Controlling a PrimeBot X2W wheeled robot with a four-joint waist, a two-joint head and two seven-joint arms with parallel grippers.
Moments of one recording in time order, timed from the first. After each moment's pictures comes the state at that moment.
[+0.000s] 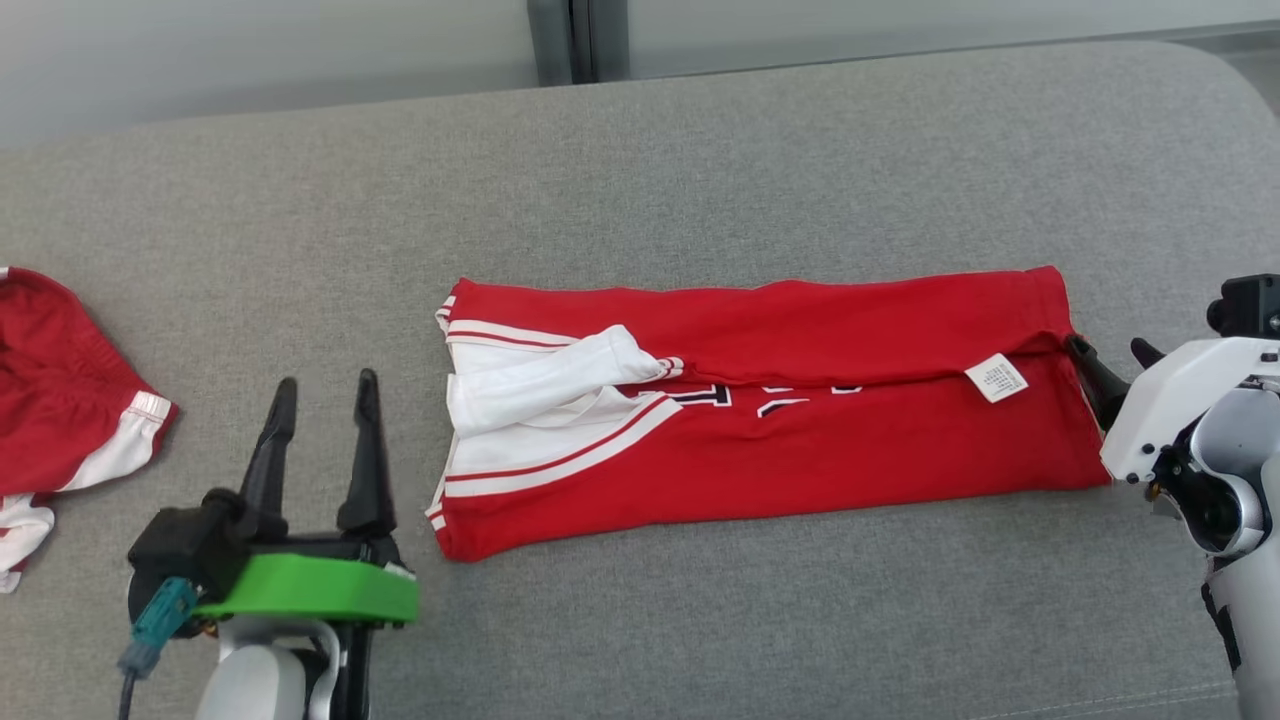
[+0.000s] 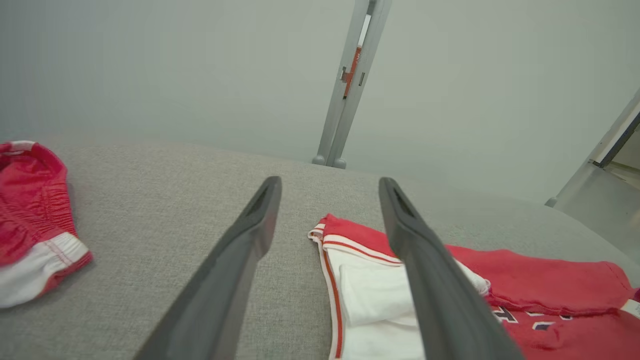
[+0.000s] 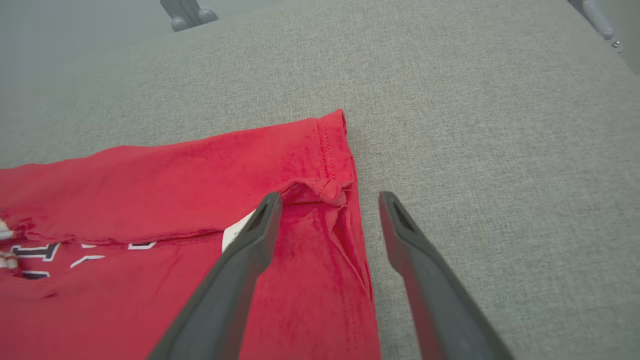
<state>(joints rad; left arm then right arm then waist) -0.16 0.07 -0.09 0.17 -0.39 -0.09 -0.26 -0.41 -0.32 -0.04 0.43 0.46 0.13 0.39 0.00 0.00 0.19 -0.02</state>
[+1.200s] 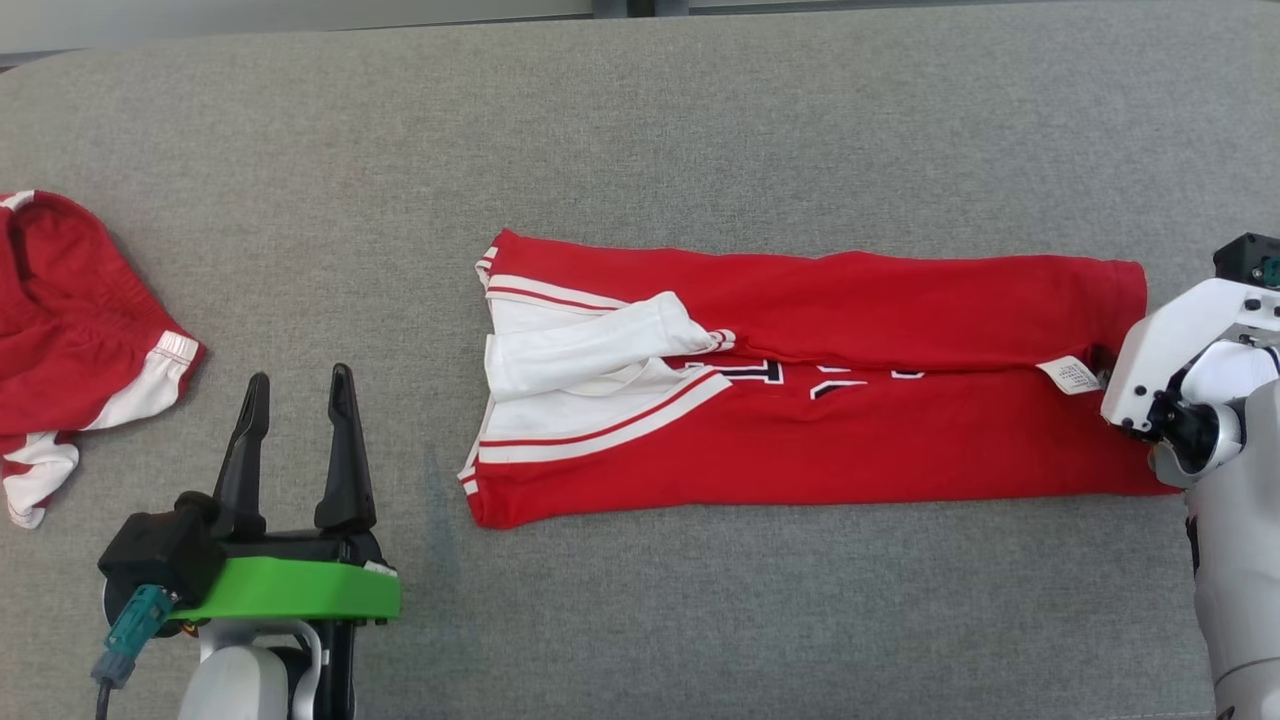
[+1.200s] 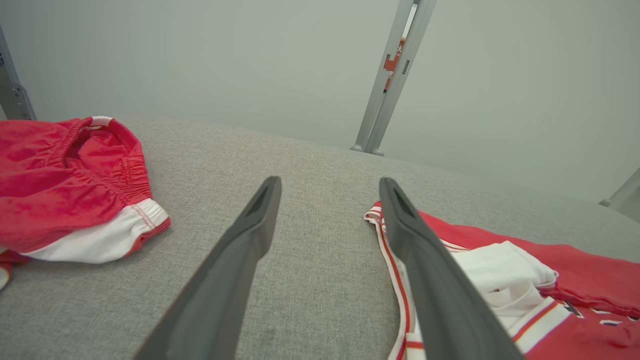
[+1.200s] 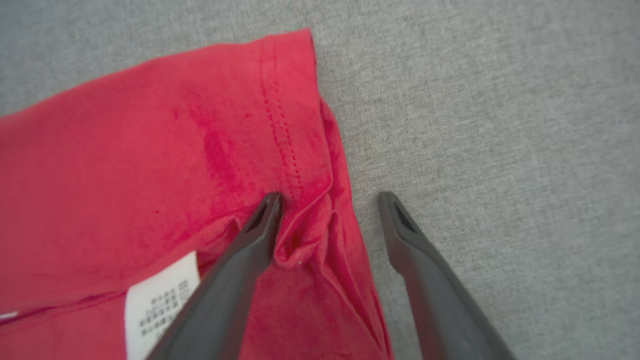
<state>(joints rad) -0.13 0.05 -0.02 0.13 -0.35 -0.13 -0.26 -0.65 -0.18 -0.33 0.75 0.09 0.13 0.60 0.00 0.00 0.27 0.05</state>
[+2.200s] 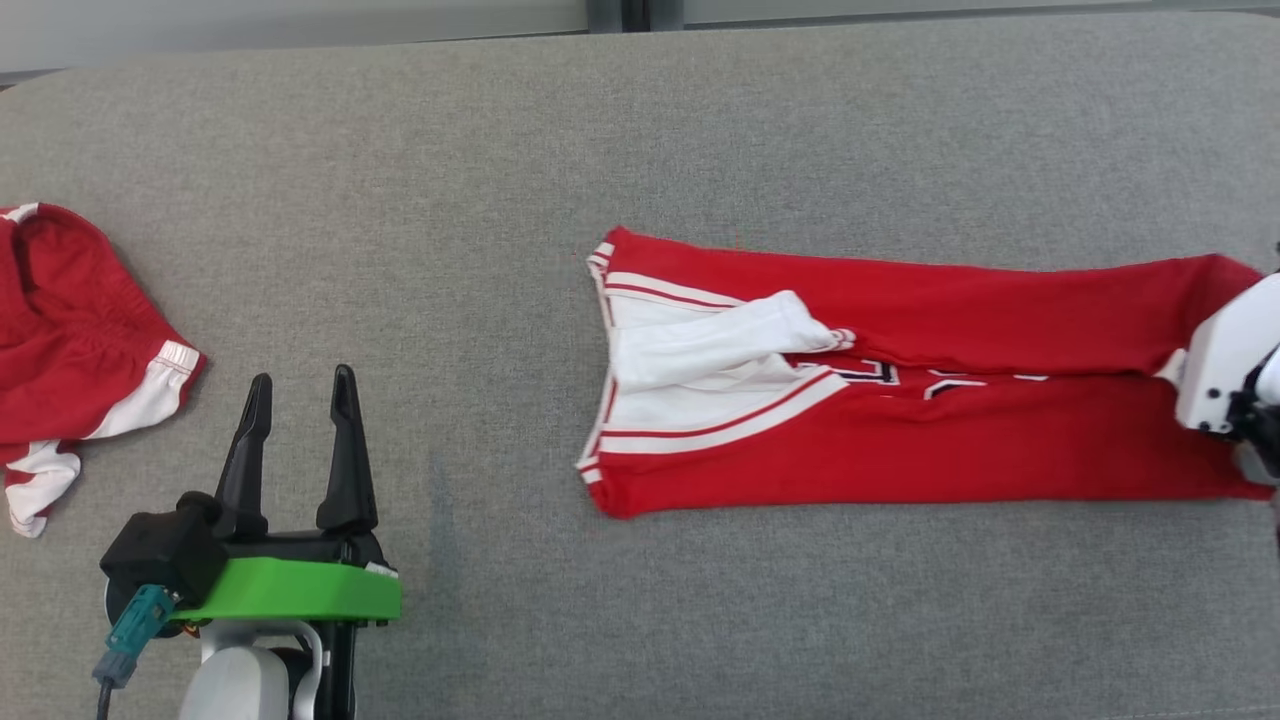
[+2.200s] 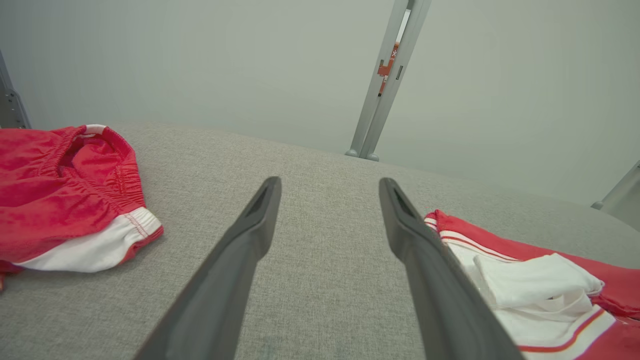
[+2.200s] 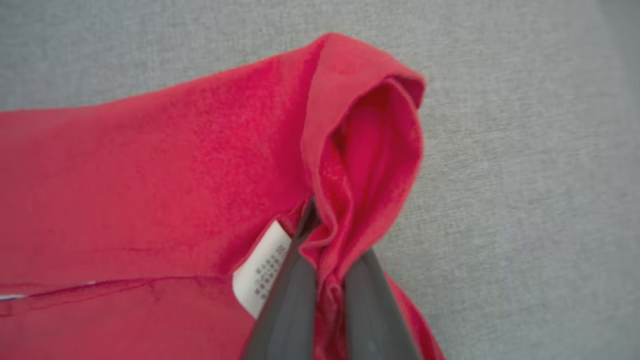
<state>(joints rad) -0.14 0.05 -0.03 0.13 -0.35 -0.13 -0.26 -0.59 -0.31 -0.22 0.65 0.15 0.13 0.62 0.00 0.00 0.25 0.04</state>
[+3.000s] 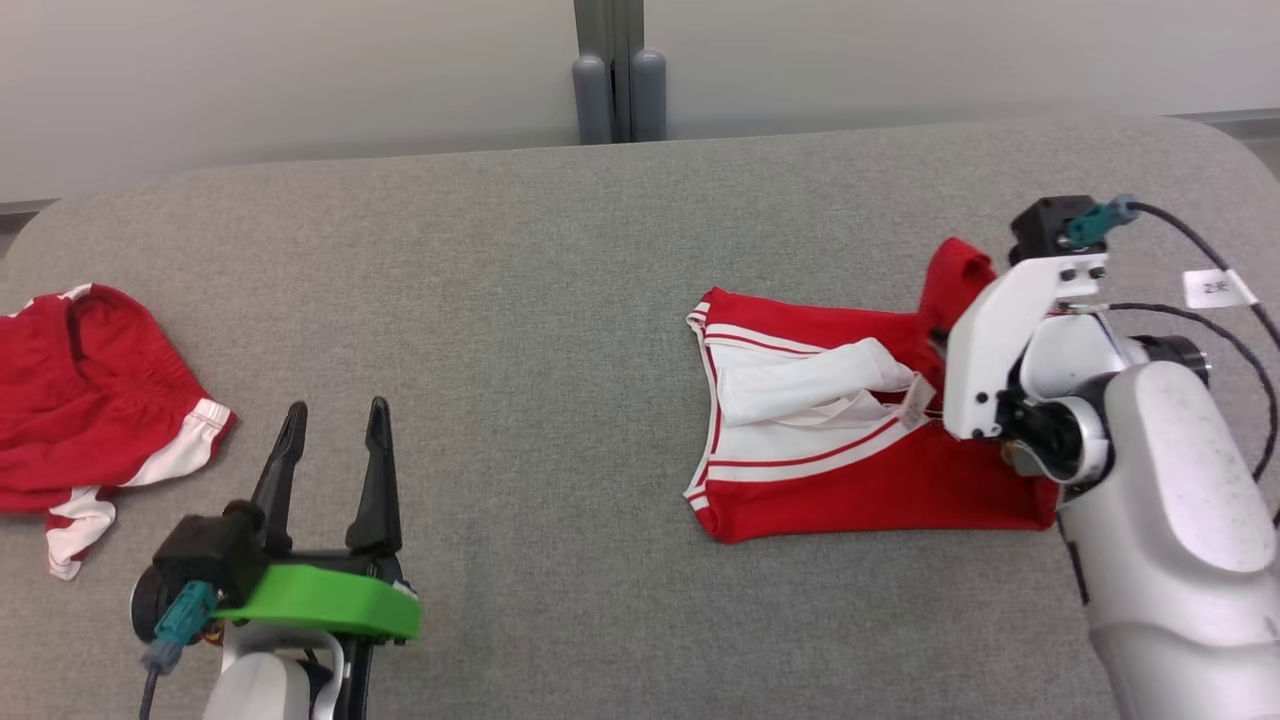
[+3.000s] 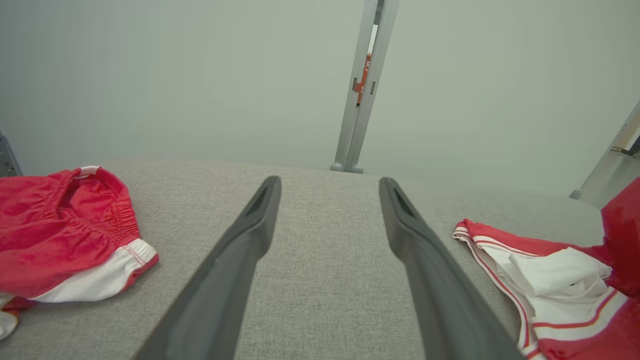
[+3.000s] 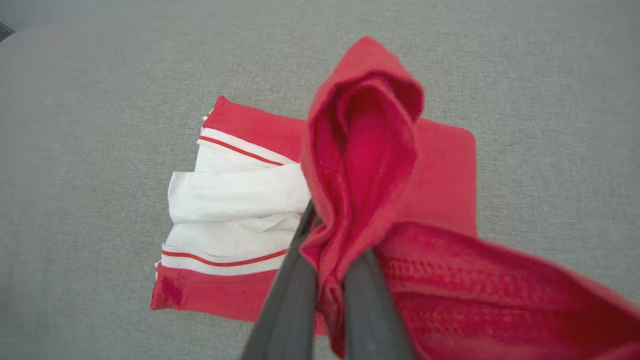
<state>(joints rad) -0.12 0.07 -0.06 0.21 -0.30 -0.13 -0.26 -0.54 -0.13 0.02 0.31 0.27 0.13 0.83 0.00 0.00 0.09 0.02</state>
